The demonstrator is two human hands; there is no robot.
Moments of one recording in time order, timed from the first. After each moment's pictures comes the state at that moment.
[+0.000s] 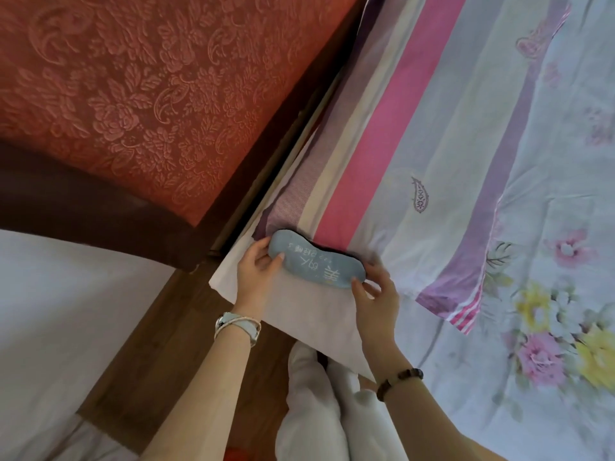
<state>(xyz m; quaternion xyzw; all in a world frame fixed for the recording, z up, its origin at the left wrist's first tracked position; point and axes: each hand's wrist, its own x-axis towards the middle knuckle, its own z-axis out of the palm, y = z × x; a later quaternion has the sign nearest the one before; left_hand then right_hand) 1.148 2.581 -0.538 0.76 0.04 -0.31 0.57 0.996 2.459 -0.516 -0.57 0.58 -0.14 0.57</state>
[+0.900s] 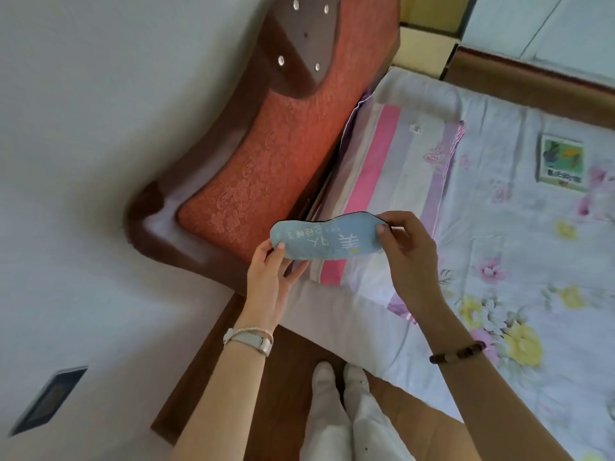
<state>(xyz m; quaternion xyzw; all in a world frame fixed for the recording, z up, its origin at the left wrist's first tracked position) 1.138 2.583 -0.223 0.48 0.09 -0.37 0.79 1.007 2.412 -0.155 -0.69 0.34 -0.29 0.57</state>
